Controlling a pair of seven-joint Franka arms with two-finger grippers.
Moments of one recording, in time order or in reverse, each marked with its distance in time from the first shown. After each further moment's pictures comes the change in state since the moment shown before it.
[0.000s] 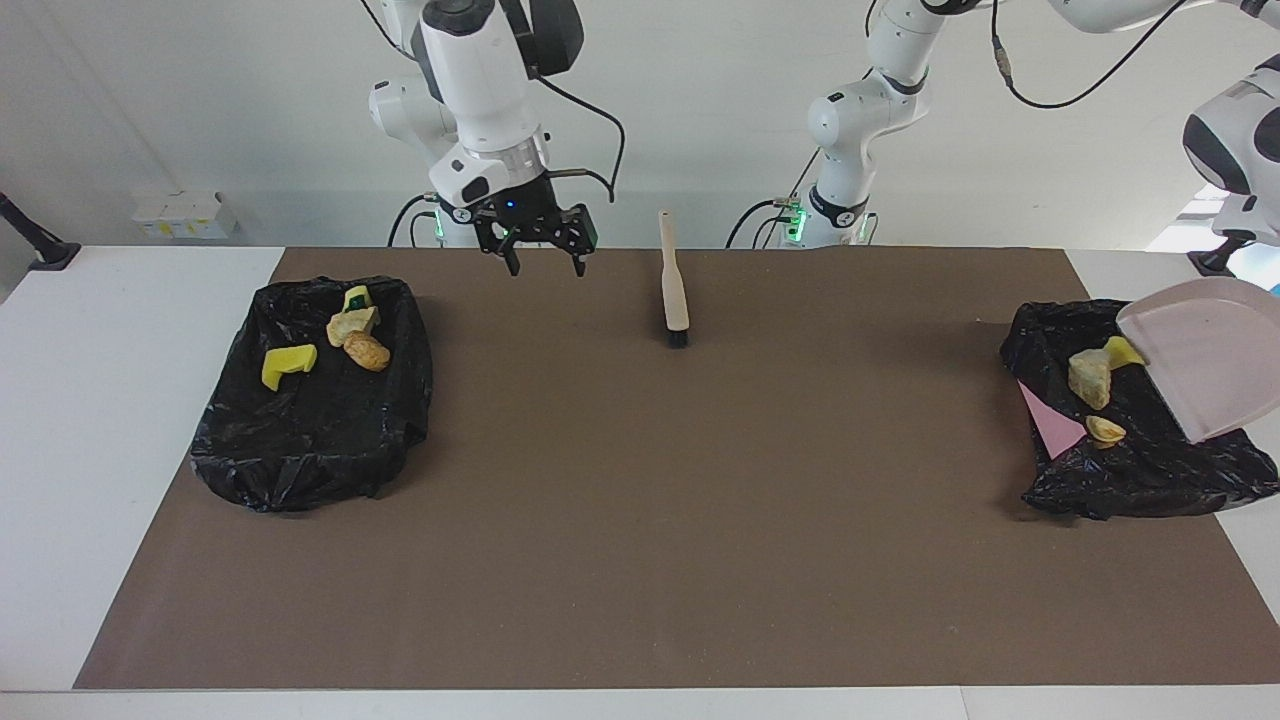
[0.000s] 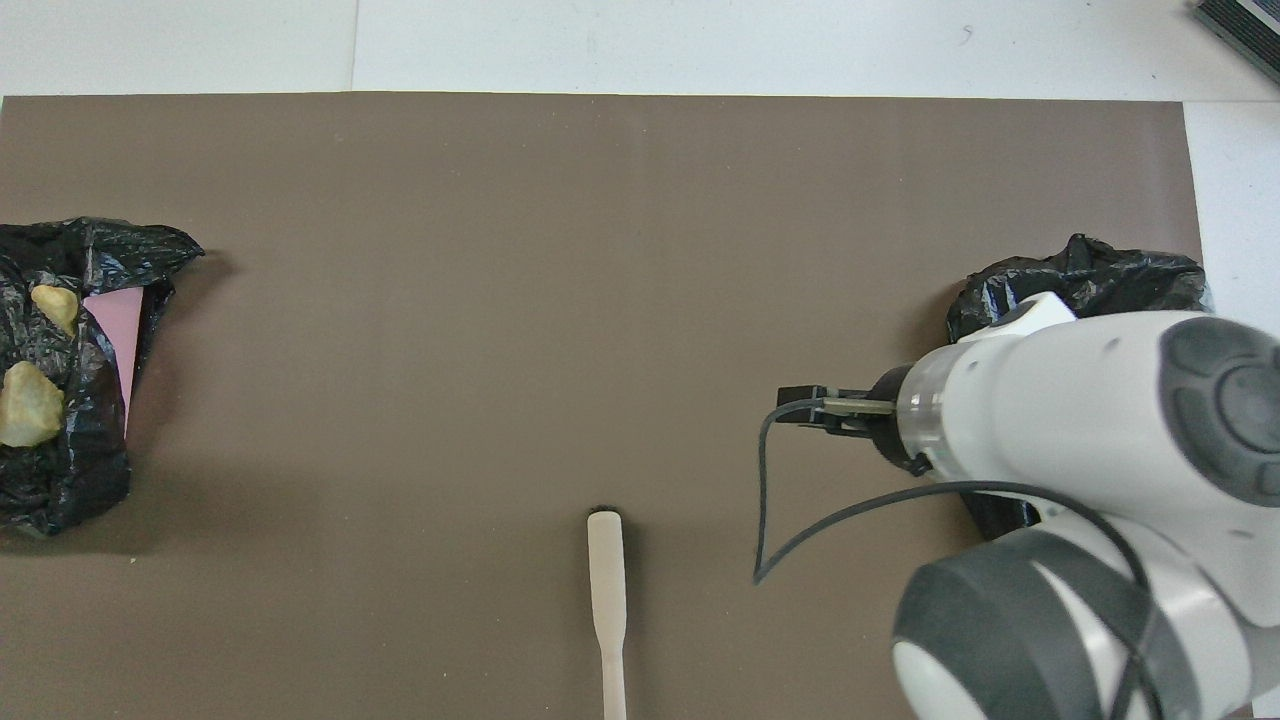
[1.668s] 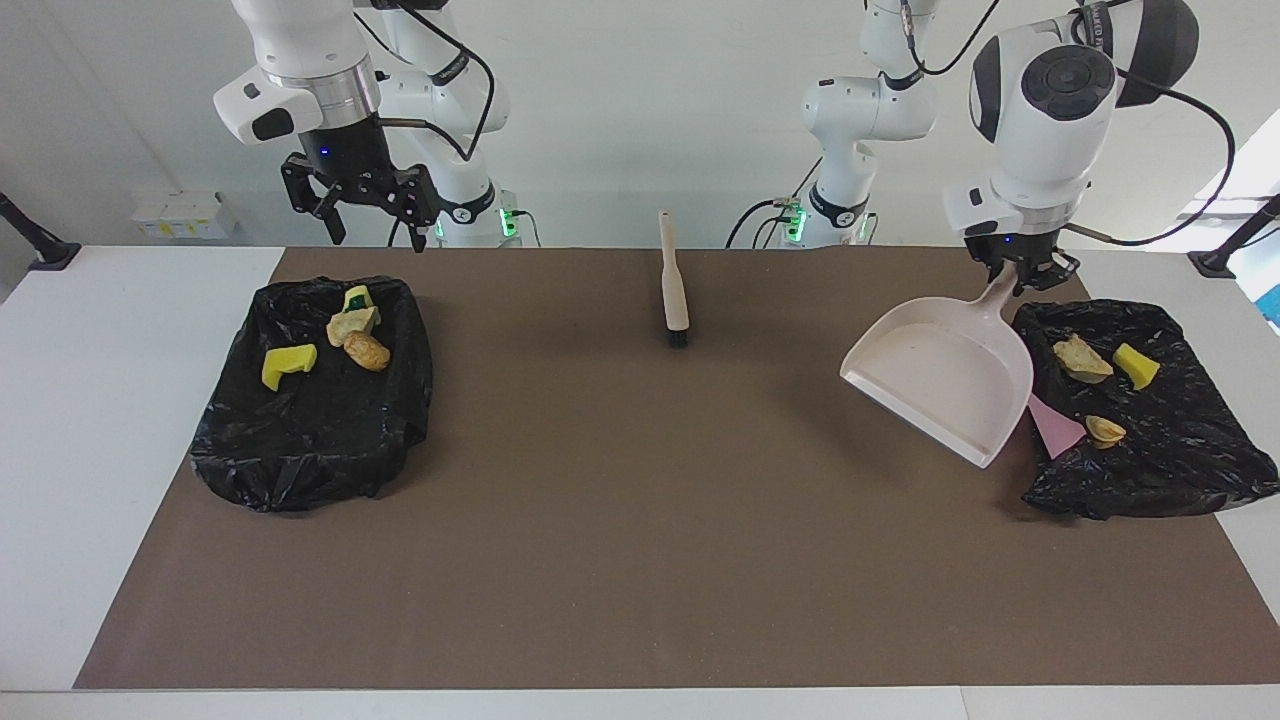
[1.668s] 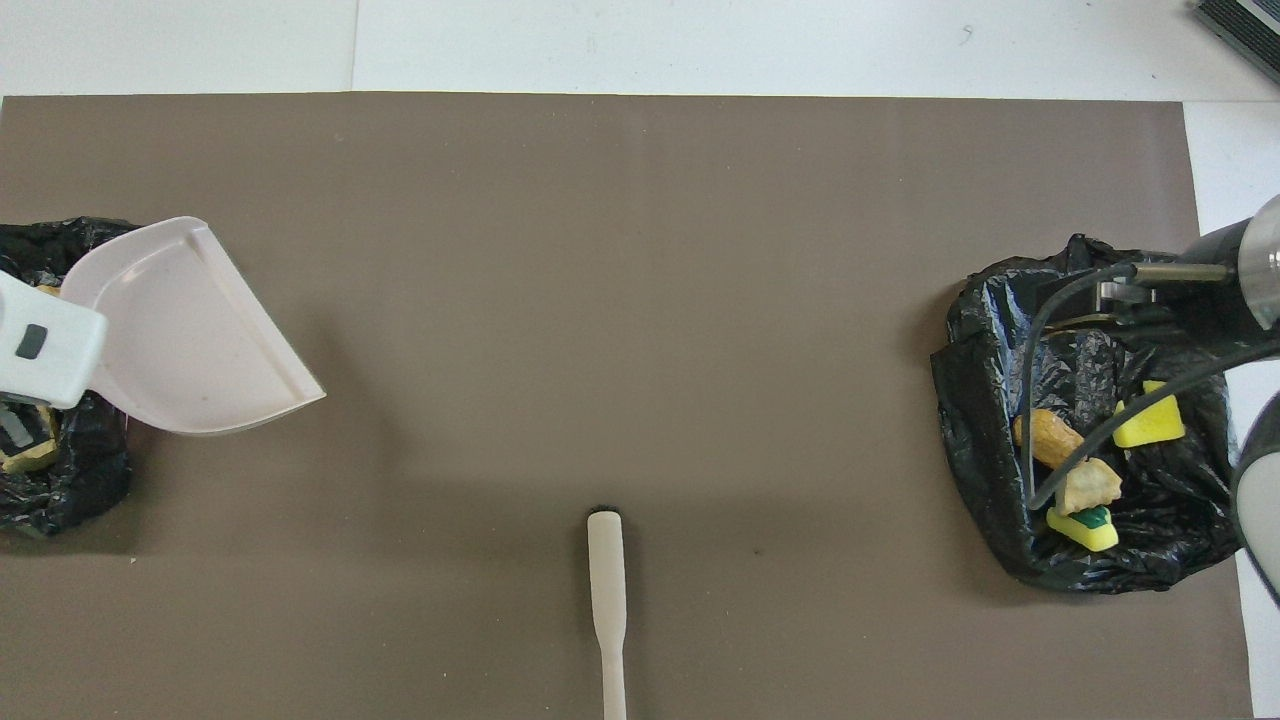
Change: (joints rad) left arm -0.547 -0.159 -0.031 -0.059 -0.642 -0.536 -1.074; right arm -0.177 0.151 -0.003 0.441 -0.177 -0.362 -0.188
